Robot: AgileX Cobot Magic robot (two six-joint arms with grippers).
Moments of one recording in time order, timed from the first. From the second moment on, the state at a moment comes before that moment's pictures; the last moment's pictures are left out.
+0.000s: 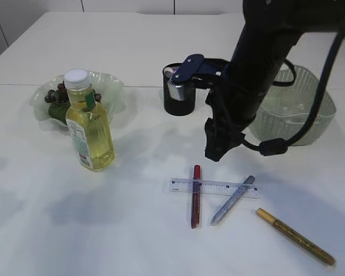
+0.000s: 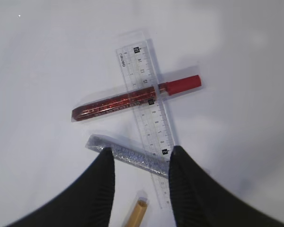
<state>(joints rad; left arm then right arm) -0.11 1.30 -0.81 -0.15 0.87 -0.07 0.44 1.88 -1.51 0.18 1.11 -0.81</state>
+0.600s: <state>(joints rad) -0.11 1.30 -0.81 -0.15 0.83 -0.07 0.46 1.96 -1.51 0.09 1.03 -0.85</state>
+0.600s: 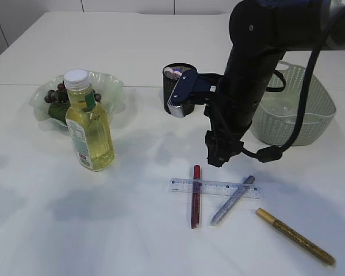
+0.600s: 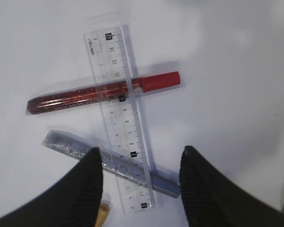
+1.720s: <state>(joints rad) -0.11 1.30 -0.81 -0.15 0.83 -0.07 0.50 2.06 -1.49 0.04 1.05 -0.86</state>
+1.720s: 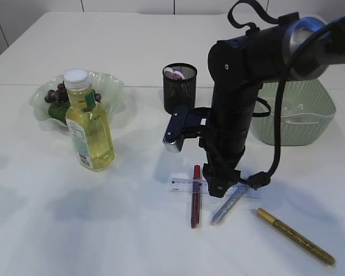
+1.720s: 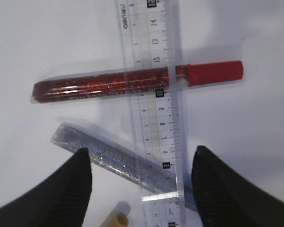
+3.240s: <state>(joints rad) -0.11 1.30 -0.81 -0.14 0.83 -0.07 0.50 2.14 -1.49 0.01 0.93 -0.86</state>
